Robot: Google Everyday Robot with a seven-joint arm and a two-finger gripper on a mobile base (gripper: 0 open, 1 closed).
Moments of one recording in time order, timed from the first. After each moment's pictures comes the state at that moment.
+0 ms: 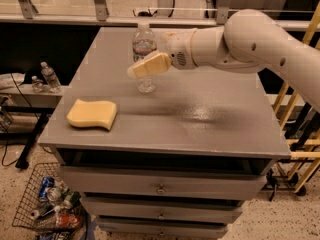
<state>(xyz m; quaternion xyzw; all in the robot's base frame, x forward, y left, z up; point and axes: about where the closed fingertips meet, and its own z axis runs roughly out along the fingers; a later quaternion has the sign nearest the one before) 0.650 0.023 0.931 -0.44 0.69 0.27 0.52</state>
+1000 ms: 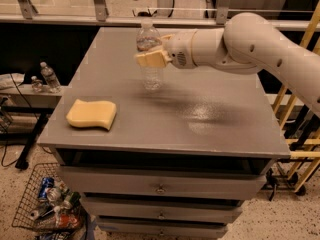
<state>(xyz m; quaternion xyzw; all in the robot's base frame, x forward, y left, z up) 0.664 0.025 0.926 -0.43 0.68 0.27 0.53</state>
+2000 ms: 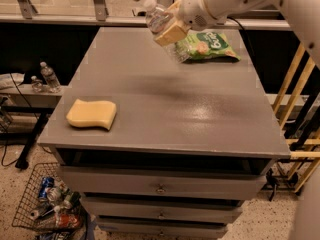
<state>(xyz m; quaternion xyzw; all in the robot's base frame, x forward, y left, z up) 0.690 -0.016 0.974 -0.63 0.63 0.12 0.44</state>
